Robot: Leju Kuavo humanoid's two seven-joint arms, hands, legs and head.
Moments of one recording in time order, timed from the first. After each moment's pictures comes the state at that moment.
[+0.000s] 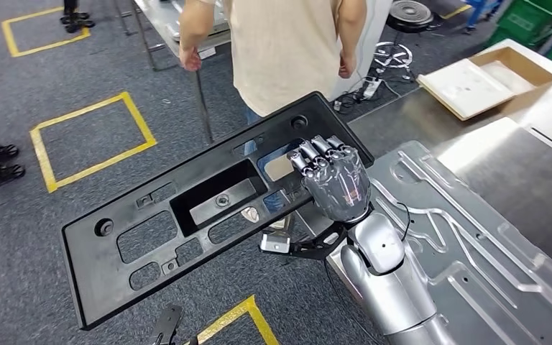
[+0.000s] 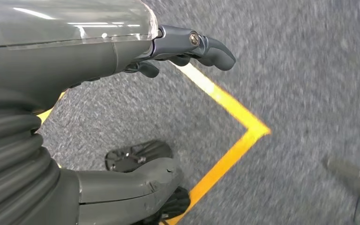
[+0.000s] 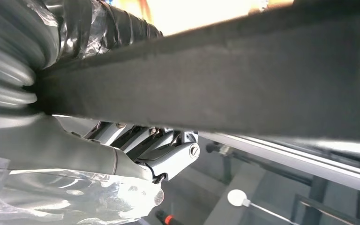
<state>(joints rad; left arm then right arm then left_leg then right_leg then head) -0.21 -0.21 0.64 -0.23 -0.87 0.16 -0.42 -0.43 0.08 0.36 -1.51 1.42 -0.70 -0.26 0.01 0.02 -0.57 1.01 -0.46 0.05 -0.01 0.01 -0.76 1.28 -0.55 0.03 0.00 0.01</state>
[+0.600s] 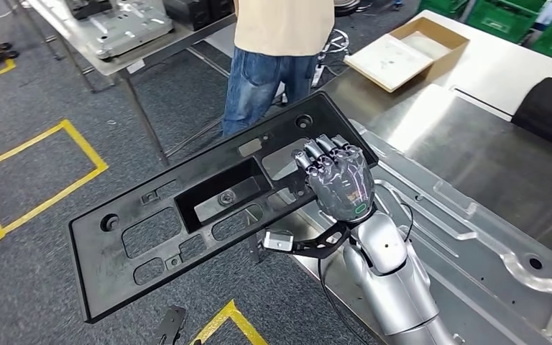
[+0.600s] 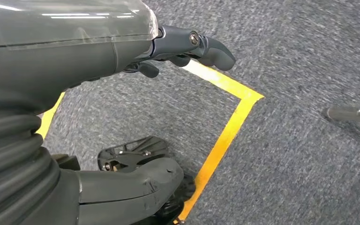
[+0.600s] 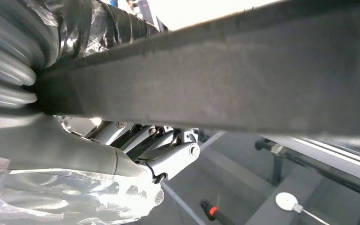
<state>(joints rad) -0.21 -0.21 0.64 -0.23 -0.87 0.15 -0.40 -0.42 0.08 0.34 -1.52 1.43 -0.70 -0.25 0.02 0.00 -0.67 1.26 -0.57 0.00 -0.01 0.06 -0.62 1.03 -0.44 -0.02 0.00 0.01</state>
